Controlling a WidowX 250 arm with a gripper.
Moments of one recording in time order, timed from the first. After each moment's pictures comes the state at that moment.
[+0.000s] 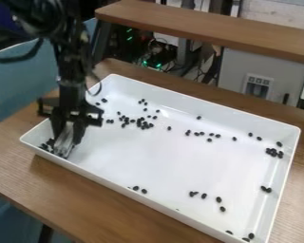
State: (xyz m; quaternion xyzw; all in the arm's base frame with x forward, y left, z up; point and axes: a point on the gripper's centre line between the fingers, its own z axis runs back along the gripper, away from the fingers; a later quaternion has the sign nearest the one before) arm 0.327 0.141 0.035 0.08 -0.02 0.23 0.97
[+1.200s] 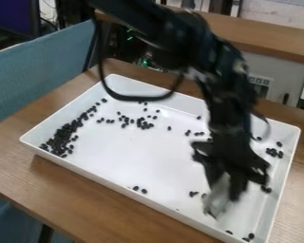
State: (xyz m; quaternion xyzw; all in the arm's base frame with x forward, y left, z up) arm 0.326 -0.149 0.047 -0.11 -0.07 -0.10 0.99
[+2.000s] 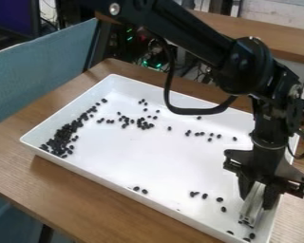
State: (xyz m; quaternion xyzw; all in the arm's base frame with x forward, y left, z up) arm 0.345 -0.202 0.028 -0.08 -0.07 -0.07 0.99
